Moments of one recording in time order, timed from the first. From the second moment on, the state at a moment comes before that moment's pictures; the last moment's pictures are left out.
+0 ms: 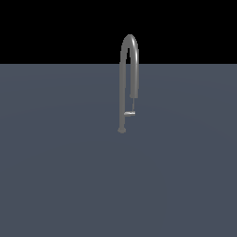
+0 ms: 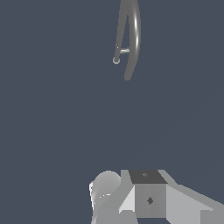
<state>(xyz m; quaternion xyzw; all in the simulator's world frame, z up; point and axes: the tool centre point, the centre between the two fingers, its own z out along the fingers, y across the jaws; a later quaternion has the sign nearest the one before) -0.249 -0.011 0.491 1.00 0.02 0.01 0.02</state>
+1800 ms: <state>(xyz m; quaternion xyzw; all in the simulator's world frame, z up) -0.247 -0.066 0.650 0.94 -0.04 0.12 -0.31</state>
